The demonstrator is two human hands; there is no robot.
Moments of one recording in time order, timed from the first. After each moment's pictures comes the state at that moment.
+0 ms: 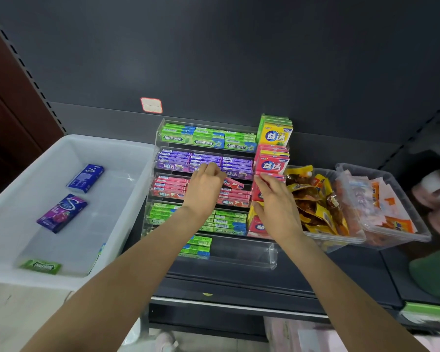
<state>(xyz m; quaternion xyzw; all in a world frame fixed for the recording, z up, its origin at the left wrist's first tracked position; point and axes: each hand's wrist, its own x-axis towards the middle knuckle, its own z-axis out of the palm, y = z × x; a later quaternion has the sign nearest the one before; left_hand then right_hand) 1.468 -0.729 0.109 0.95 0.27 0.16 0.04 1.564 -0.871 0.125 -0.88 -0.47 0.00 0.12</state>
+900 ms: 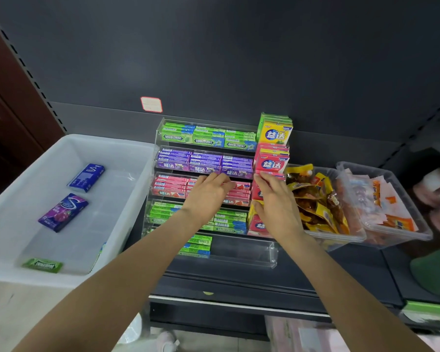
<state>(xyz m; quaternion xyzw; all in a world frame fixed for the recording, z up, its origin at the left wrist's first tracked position) 1.466 -0.728 0.092 0.98 0.17 0.10 0.00 1.564 -0.871 0.124 -0.87 -0.48 -0.02 0.11</state>
